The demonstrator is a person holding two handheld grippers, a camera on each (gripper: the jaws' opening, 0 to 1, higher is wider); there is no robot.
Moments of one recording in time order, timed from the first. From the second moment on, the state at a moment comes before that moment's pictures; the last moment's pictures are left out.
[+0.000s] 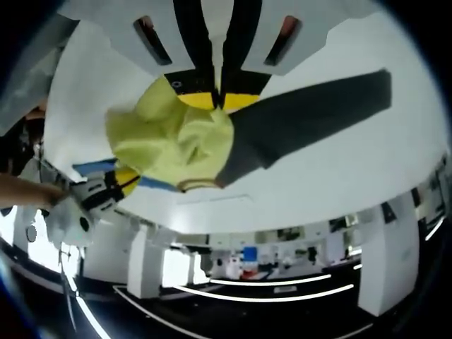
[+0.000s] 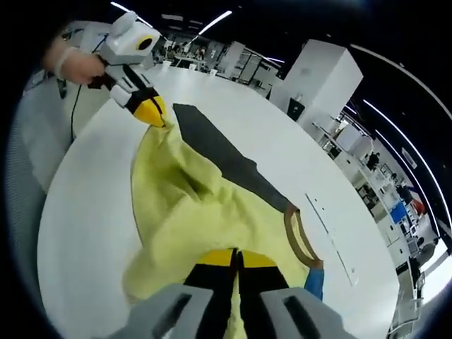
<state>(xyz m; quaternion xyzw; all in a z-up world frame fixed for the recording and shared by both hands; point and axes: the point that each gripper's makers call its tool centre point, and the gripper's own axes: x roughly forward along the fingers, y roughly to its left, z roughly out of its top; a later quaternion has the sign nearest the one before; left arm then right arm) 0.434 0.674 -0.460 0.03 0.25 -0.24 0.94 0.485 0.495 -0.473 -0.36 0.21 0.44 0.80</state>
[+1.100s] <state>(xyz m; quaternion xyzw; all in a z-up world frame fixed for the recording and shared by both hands) 0.436 0.677 -0.460 0.04 0.25 -0.24 0.94 0.433 0.428 -0.476 -0.11 0.28 0.37 0.88</state>
